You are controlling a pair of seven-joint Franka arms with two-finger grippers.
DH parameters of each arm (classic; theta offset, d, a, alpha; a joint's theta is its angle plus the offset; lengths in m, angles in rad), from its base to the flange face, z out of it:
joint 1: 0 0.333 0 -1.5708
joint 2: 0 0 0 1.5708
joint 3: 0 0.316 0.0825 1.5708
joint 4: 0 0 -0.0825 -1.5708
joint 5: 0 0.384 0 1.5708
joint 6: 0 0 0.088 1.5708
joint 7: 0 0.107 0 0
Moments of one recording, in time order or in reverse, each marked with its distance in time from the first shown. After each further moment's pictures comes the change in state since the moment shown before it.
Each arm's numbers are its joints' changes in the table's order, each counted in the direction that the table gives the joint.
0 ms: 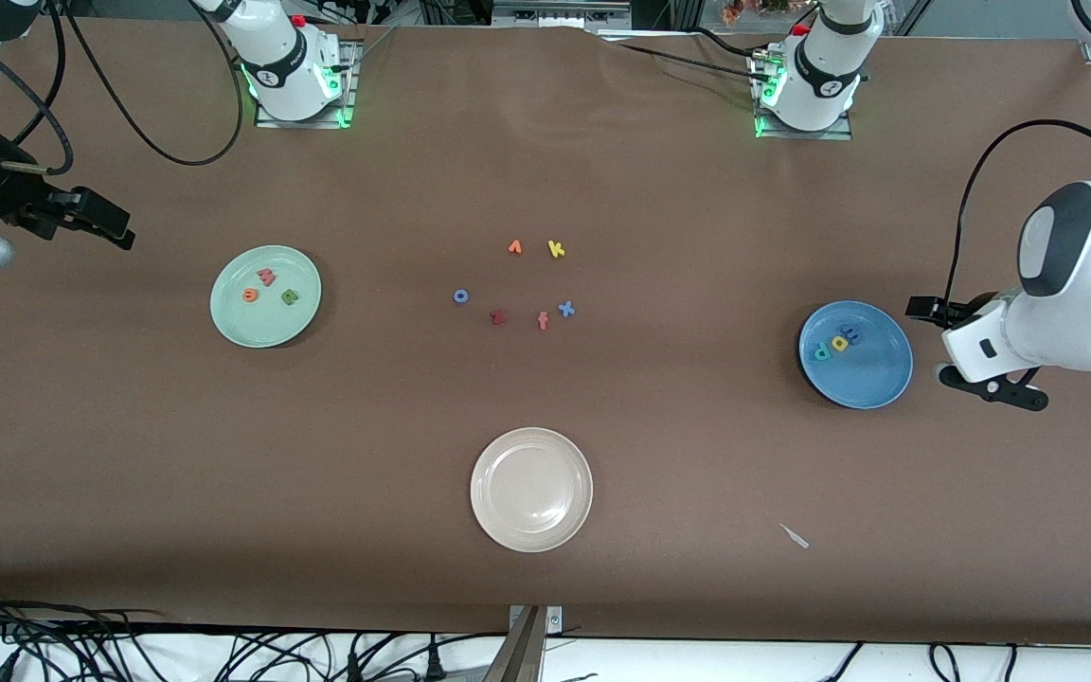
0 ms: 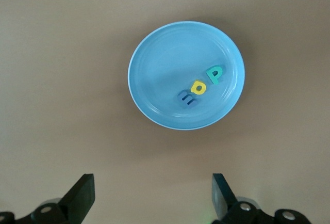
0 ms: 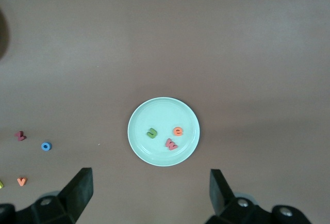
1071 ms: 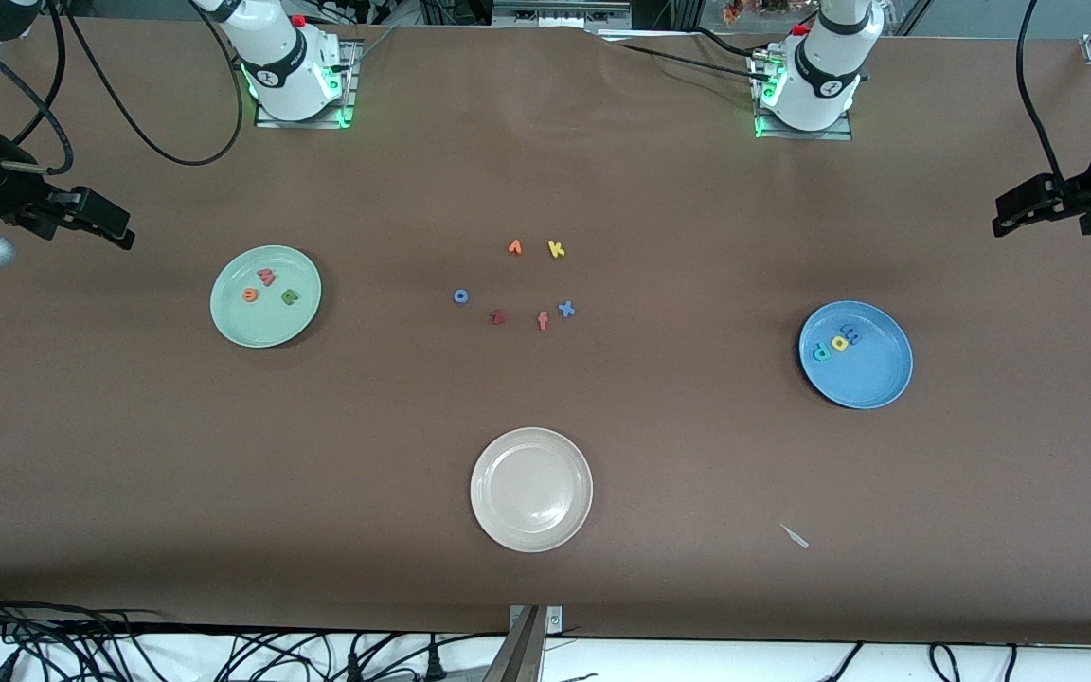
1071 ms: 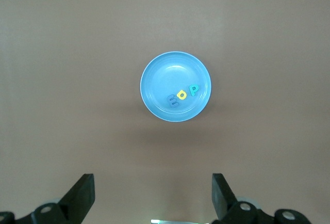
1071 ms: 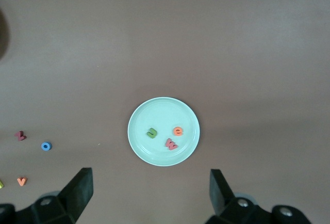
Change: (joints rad) left arm -0.202 -0.390 0.268 0.005 -0.204 -0.093 -0.163; right arm 0.000 0.000 0.000 0.000 0.000 0.000 0.000
